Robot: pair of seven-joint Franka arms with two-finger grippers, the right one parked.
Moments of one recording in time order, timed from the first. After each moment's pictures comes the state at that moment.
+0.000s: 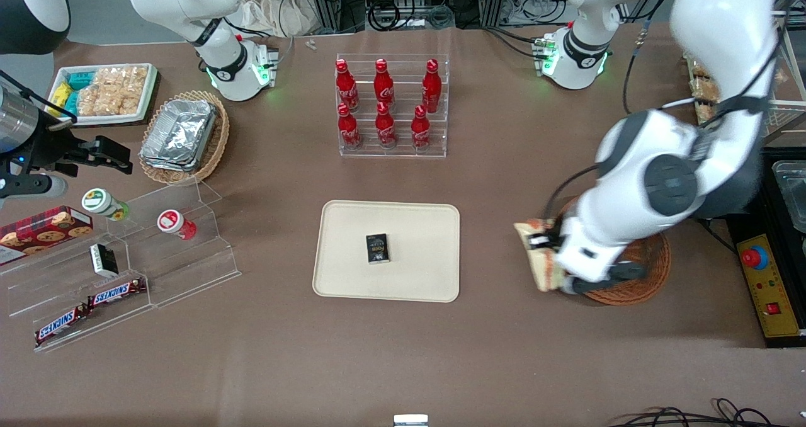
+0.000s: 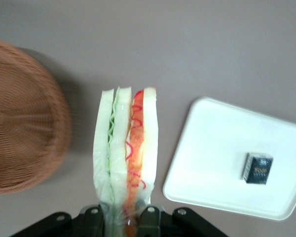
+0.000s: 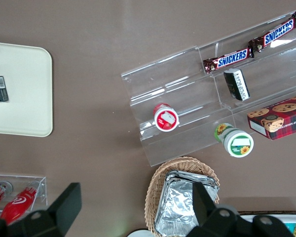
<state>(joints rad) 0.13 0.62 -0.72 -1.35 0.25 1.83 -0.74</state>
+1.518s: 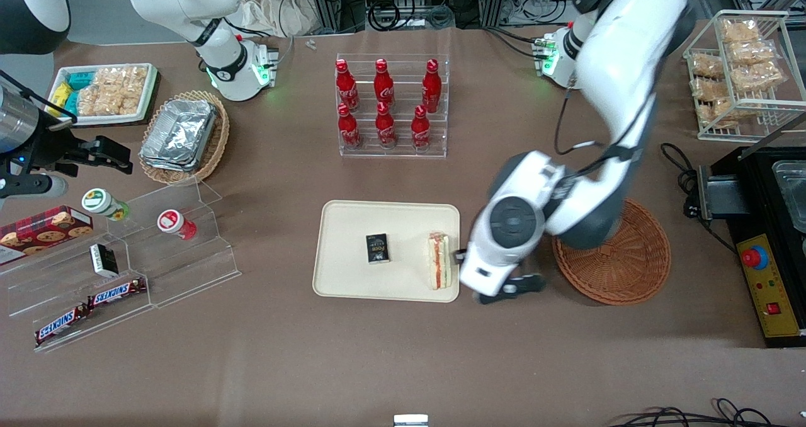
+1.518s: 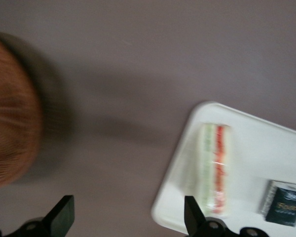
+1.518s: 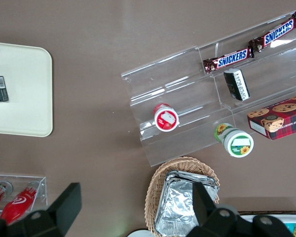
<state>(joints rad) -0.19 0.73 -0.40 -1.08 0.28 1.64 -0.84</state>
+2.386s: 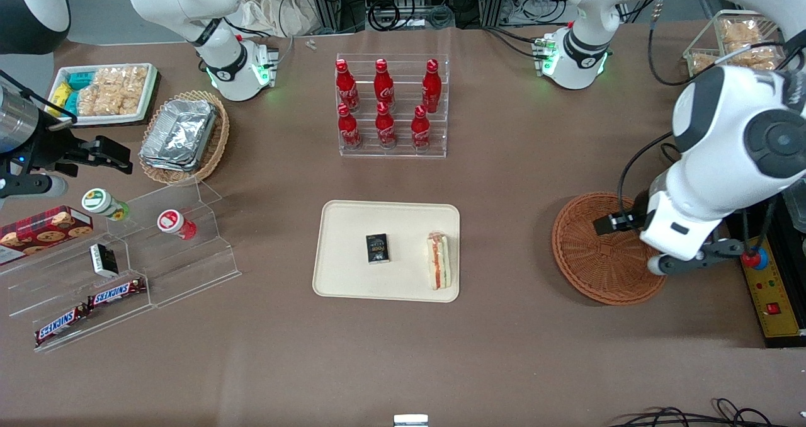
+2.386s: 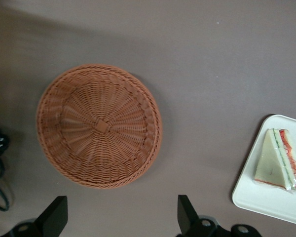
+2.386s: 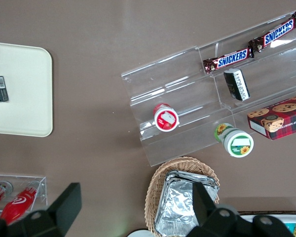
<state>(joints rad) 0.15 0.30 -0.40 -1.48 0.15 1.73 -0.49</state>
